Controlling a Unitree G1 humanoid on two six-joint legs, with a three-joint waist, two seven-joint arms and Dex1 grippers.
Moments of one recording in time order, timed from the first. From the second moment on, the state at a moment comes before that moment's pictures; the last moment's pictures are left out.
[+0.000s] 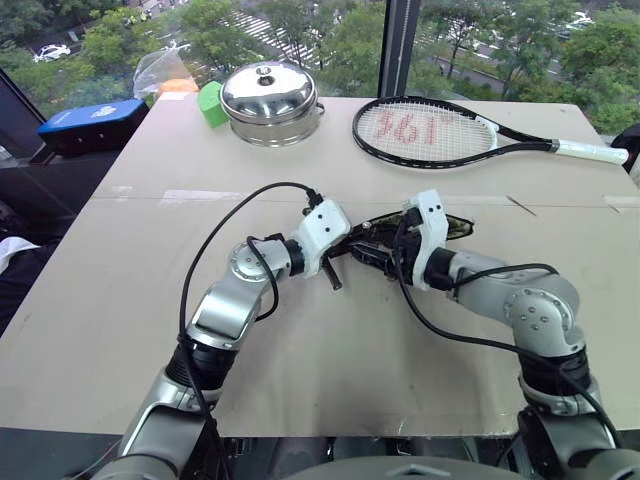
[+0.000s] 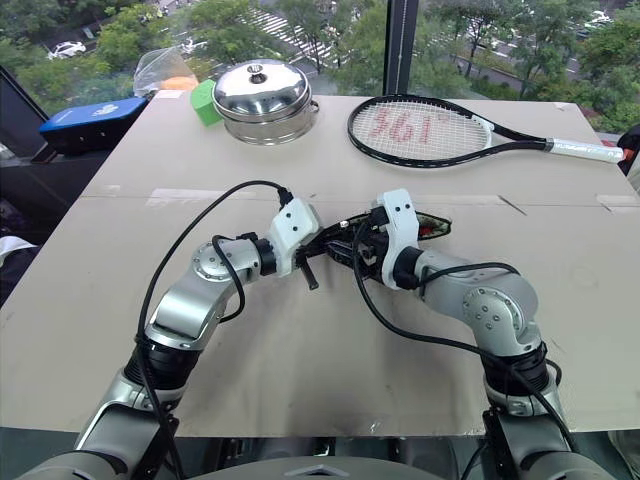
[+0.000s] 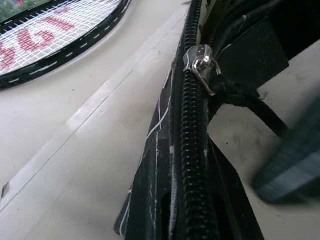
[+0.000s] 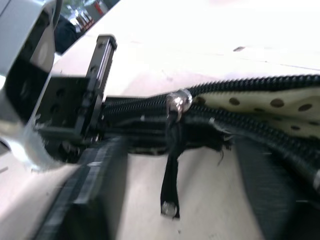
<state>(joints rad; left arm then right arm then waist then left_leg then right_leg) -0.45 0.45 -0.23 -0.21 -0.10 0.47 -0.74 -0.47 -0.23 0.07 -0.42 0.91 1.12 0.05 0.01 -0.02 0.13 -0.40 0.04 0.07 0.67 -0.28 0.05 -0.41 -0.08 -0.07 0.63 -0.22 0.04</state>
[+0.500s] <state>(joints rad) -0.44 0.46 -0.23 -0.22 -0.10 0.47 -0.74 -0.46 -0.19 0.03 -0.43 0.91 1.14 0.04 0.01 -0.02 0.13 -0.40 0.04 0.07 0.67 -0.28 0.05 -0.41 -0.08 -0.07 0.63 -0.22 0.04</state>
